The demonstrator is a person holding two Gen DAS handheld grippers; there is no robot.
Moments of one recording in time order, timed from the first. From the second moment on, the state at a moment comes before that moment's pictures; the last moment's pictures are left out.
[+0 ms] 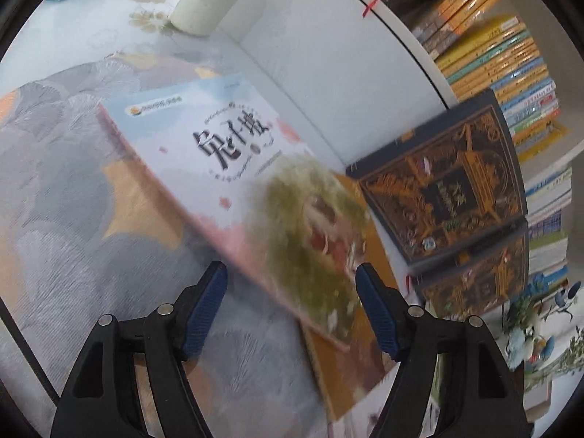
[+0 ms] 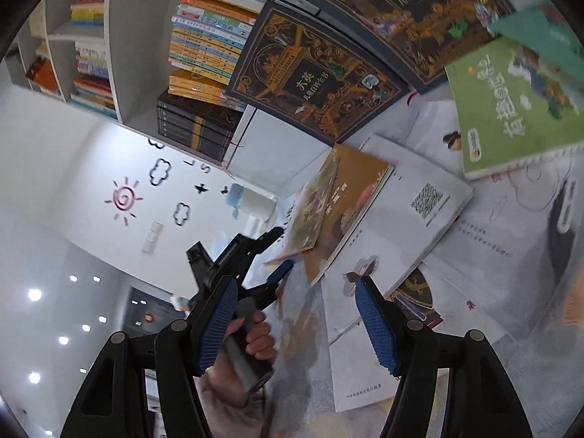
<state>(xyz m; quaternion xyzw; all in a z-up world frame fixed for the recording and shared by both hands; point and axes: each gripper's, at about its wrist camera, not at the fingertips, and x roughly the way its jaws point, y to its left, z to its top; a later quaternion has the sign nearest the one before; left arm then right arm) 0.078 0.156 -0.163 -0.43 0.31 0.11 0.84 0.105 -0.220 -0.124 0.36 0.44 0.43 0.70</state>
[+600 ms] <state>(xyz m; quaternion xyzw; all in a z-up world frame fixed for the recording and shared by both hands) 0.073 0.148 -0.166 -0.39 0.32 0.13 0.85 0.109 -0.225 -0.162 0.38 0.45 0.39 0.70</state>
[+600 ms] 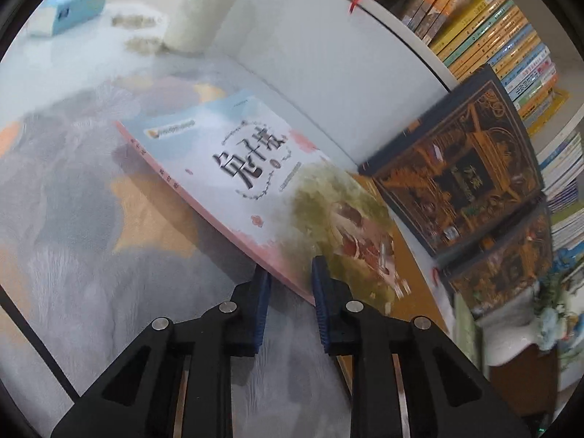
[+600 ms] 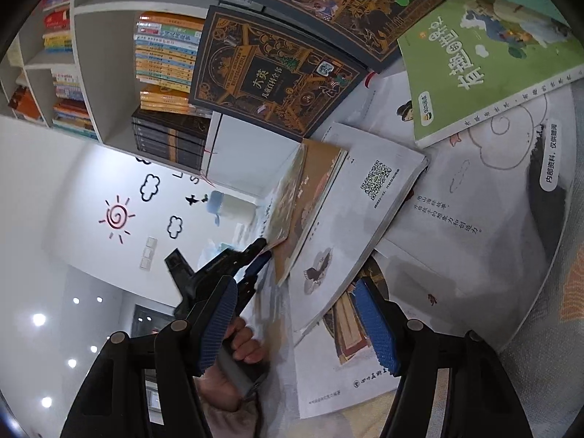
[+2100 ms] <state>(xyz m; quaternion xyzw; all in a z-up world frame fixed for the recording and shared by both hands) -0.148 0.027 -0.154 -0.18 0.43 -0.05 0.89 -0.038 -0.172 -0.142 0.07 0.53 0.35 0.77</state>
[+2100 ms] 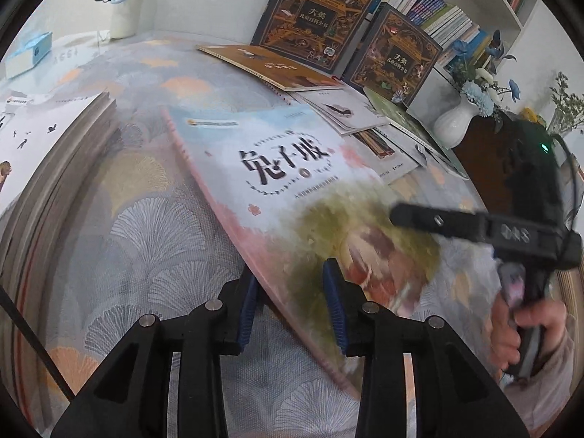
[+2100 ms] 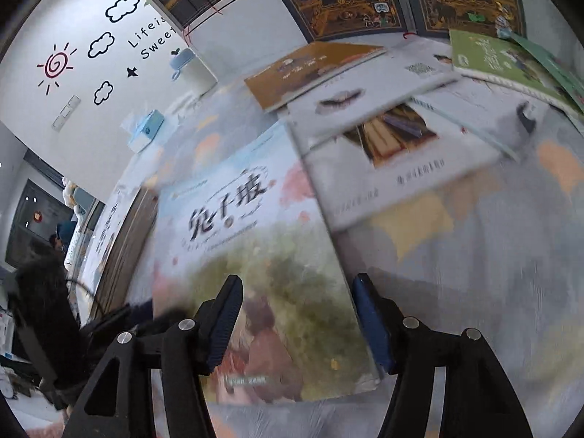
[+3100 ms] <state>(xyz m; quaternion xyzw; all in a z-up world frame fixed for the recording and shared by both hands) -0.195 0.034 -0.162 -0.20 0.48 -0.13 0.84 -0.088 -0.213 -0.174 0.15 0.55 0.48 0.67</state>
